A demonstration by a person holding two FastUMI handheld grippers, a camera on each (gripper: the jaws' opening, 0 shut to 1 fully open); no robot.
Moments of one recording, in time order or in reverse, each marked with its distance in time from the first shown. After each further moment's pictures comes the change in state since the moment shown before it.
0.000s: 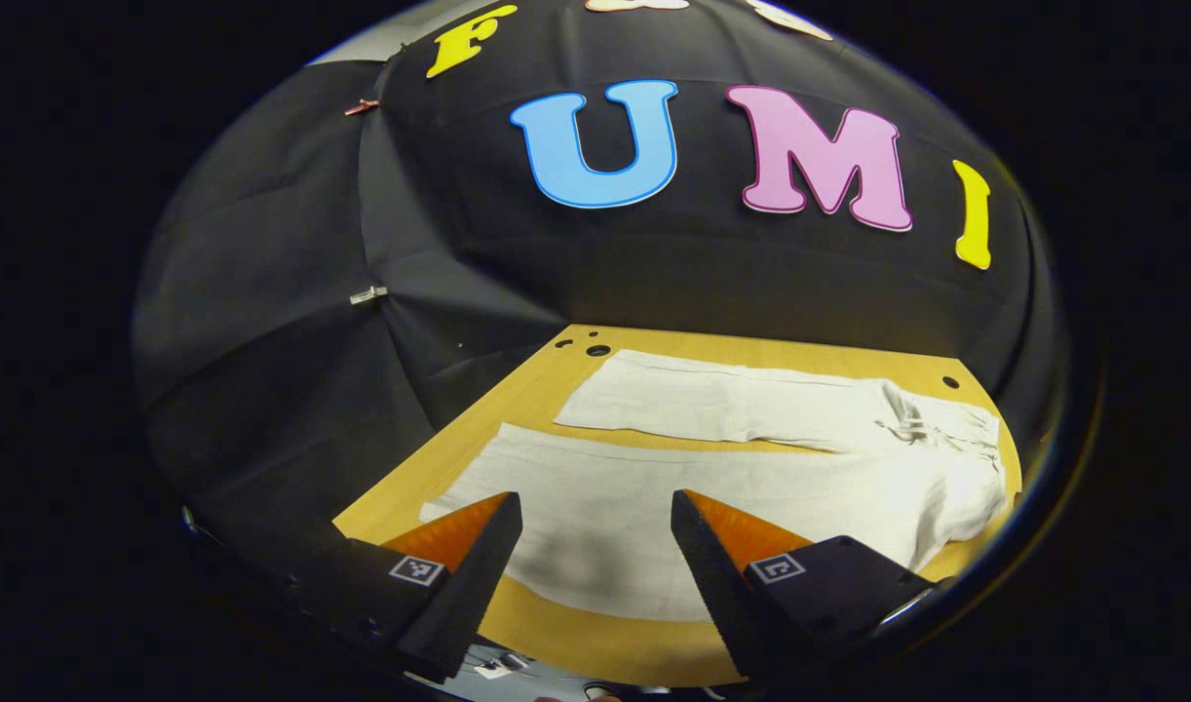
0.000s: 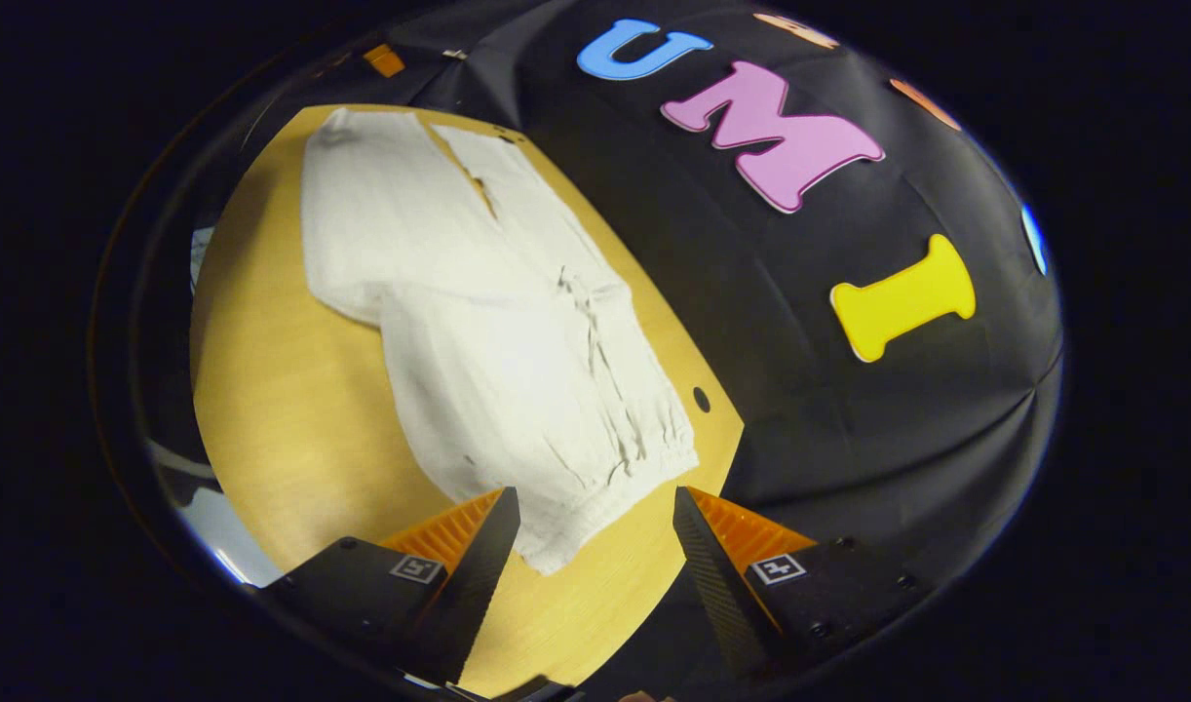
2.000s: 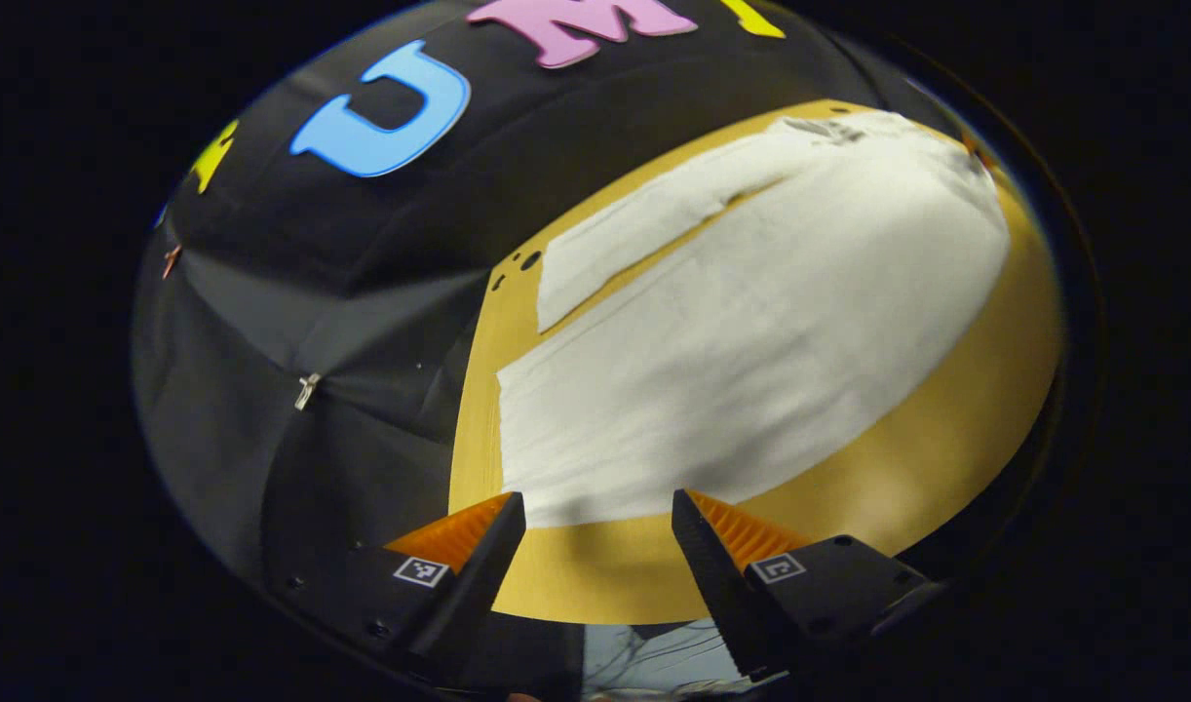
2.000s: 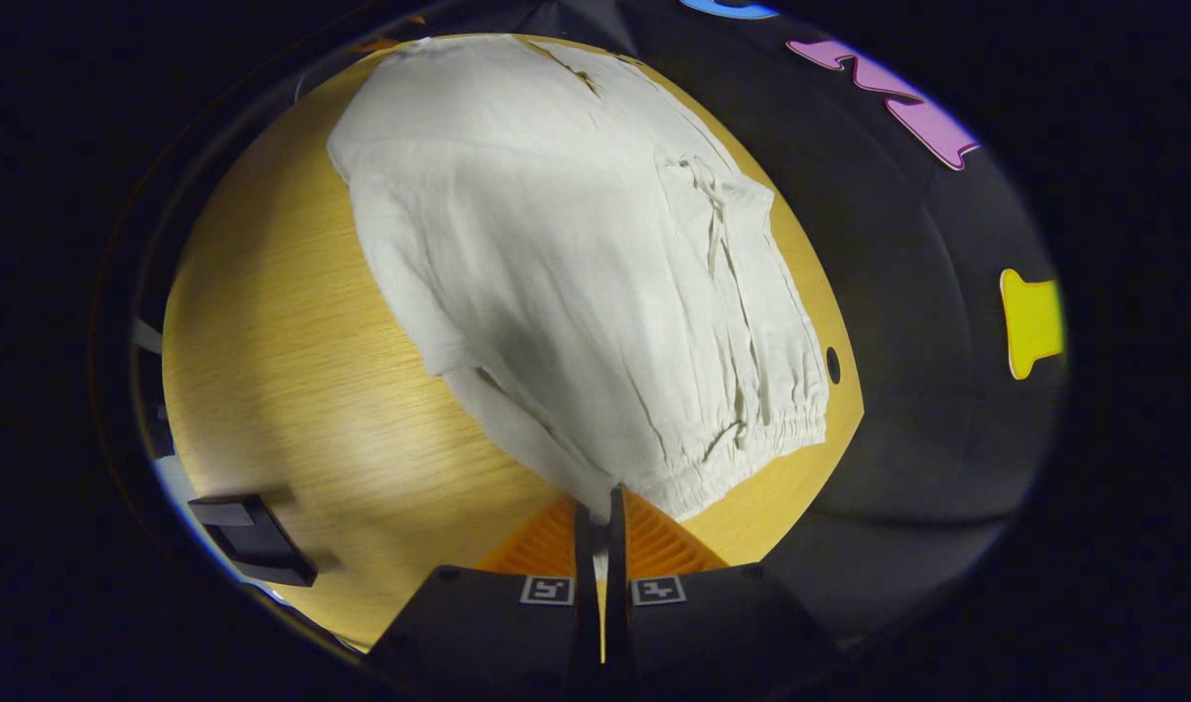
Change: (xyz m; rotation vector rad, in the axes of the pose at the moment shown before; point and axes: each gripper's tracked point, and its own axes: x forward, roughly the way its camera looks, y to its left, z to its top) left arm 0.068 0.108 -0.120 0.813 0.207 -0.077; right arm 0.085 0.033 -0.064 -0.185 0.178 0.343
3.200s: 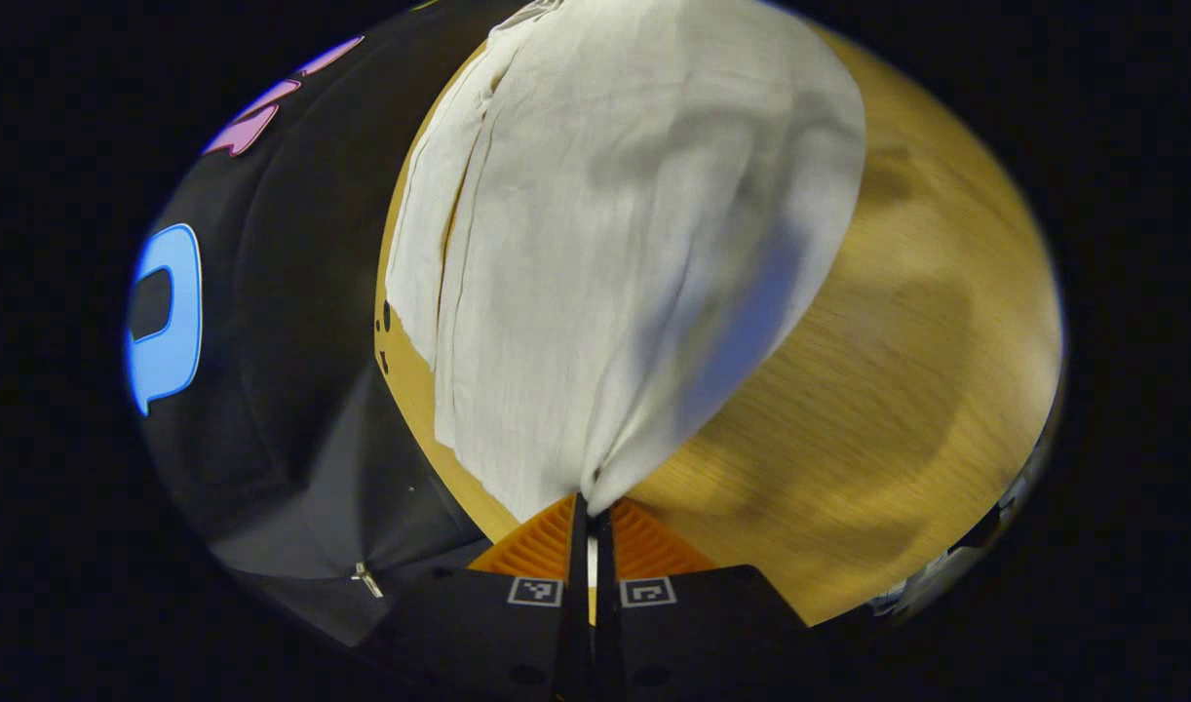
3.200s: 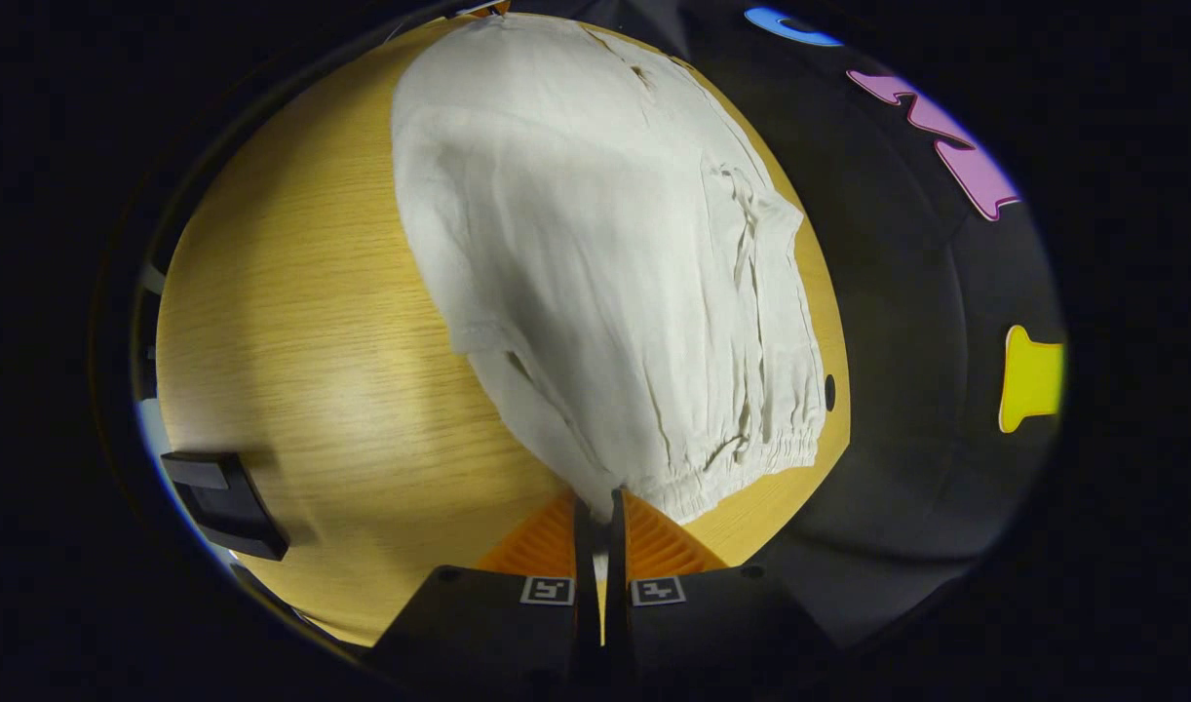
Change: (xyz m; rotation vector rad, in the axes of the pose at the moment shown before) left arm 0.106 0.030 -0.014 0.732 0.085 -0.121; right arm 0.003 -0.003 -0.001 -0.122 0.032 -0.040
